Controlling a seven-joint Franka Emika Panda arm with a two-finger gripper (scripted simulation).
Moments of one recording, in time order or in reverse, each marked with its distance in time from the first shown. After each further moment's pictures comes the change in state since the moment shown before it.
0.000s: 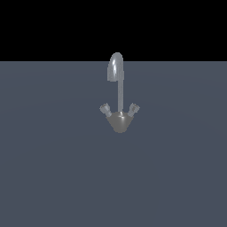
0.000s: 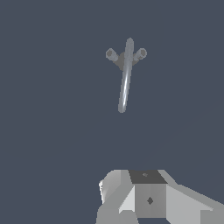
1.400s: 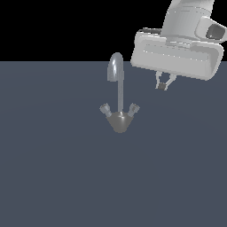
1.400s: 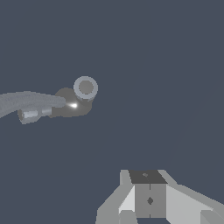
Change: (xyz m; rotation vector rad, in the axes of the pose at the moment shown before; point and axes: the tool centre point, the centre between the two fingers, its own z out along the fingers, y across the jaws) arm 0.176 0.144 0.265 0.125 -0.010 0.335
